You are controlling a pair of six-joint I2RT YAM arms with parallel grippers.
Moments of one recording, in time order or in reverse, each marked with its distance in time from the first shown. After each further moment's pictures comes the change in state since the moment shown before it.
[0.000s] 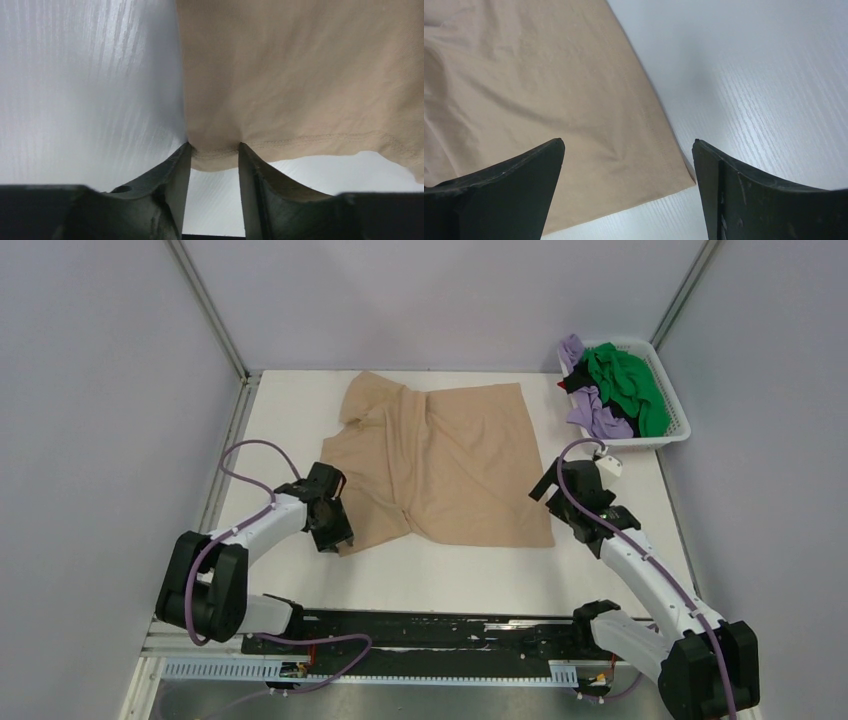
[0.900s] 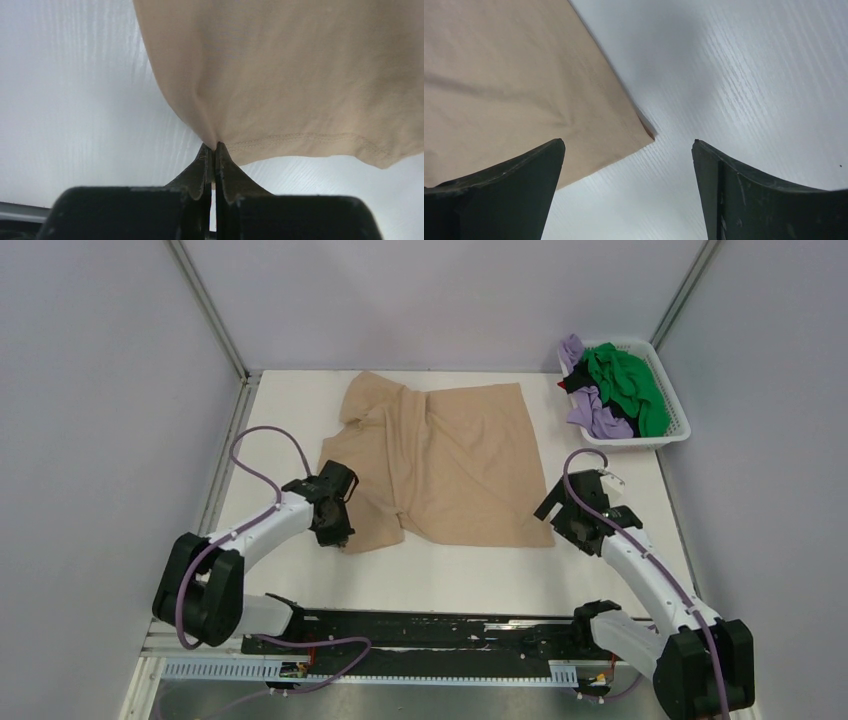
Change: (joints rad) left arm -0.104 0.030 0.075 -0.071 -0.114 0.033; right arm -0.047 -0.005 -0.013 -0.204 -0.054 0.046
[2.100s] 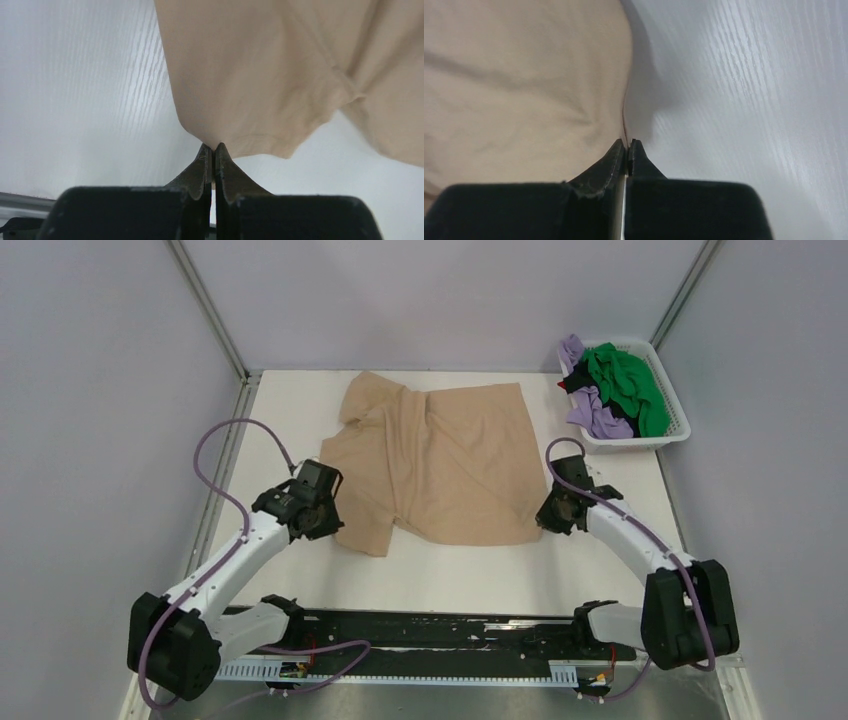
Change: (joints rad) left arm 0.000 -0.282 -0.015 -0.070 -0.073 -0.006; right arm -0.008 0.303 0.055 0.078 -0.168 -0.032
